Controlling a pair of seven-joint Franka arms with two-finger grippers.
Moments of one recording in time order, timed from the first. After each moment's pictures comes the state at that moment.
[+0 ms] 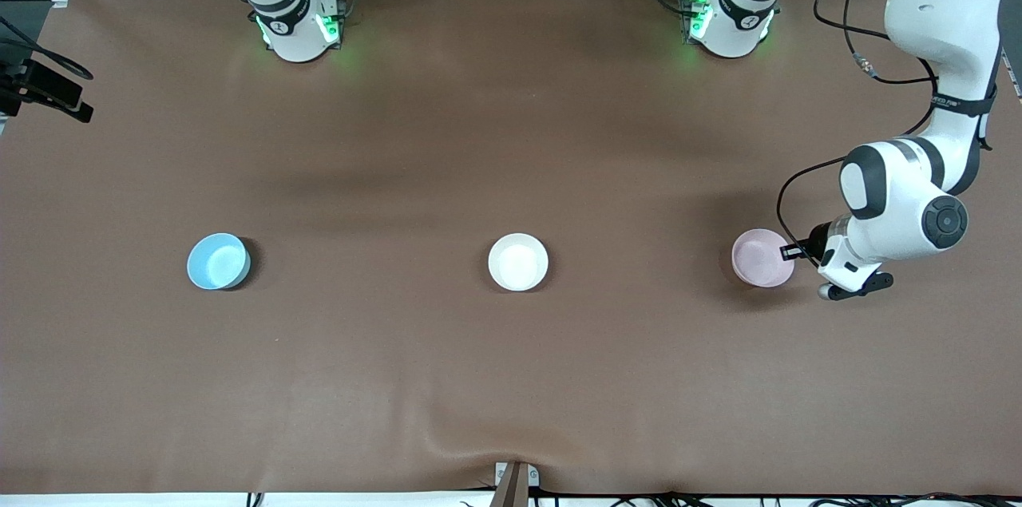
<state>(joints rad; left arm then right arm) 0.01 0.48 0.04 -1.94 -0.15 2.24 -0.07 0.01 -0.03 -0.08 -1.49 0.00 1.40 0.03</state>
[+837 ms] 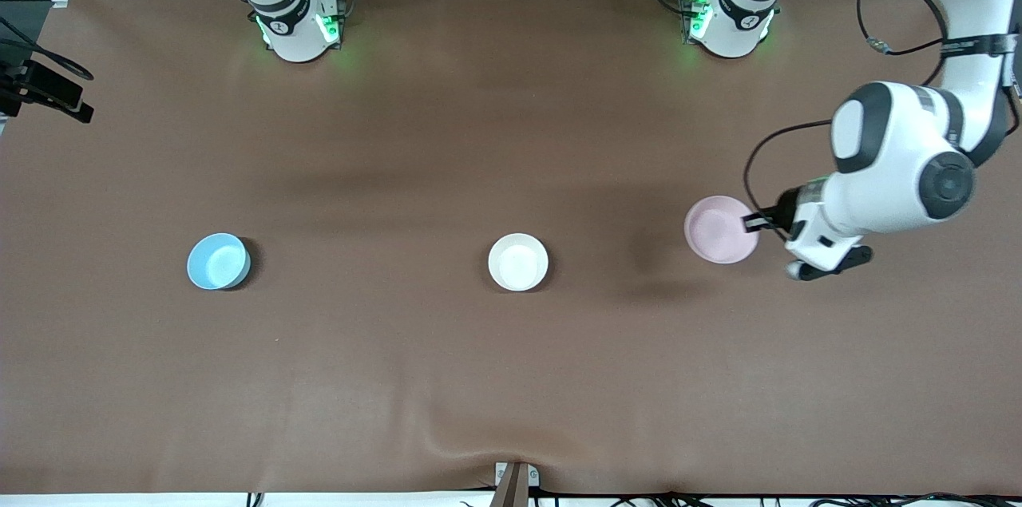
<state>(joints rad) 0.00 0.29 -0.21 -1.79 -0.15 1.89 -0.47 0.01 -0.03 -0.08 -1.49 0.00 1.40 0.03</state>
